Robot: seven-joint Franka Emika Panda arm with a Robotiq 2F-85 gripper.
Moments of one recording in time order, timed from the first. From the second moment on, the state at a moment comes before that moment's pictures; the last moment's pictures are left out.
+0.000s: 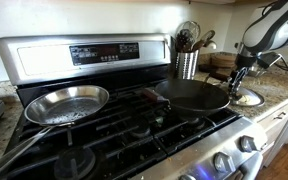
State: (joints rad) arm -0.22 0.28 -0.13 -2.27 -0.10 2.73 -0.41
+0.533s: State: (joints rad) arm -0.23 0.27 -0.13 -2.26 -0.09 2.72 -0.41
